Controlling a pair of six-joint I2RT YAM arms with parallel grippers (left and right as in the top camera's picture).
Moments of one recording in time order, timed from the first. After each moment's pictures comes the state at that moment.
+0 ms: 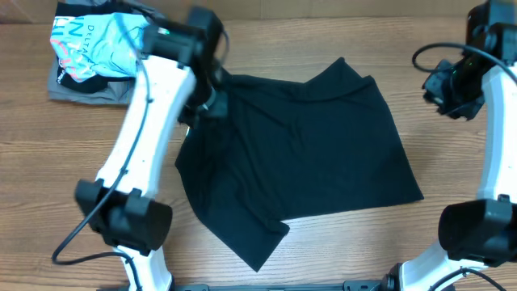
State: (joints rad) left arm -0.34 1.97 2.04 -1.68 0.09 -0.32; right arm -0.18 1.83 1.94 -1.53 0.00 0.50
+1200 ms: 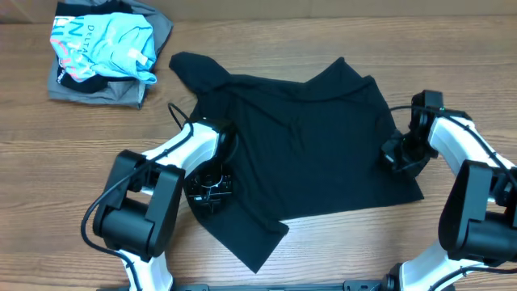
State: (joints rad) left arm -0.38 1.95 1.13 -1.14 0.11 -0.48; right arm -0.18 1.83 1.09 -0.84 -0.12 0.59
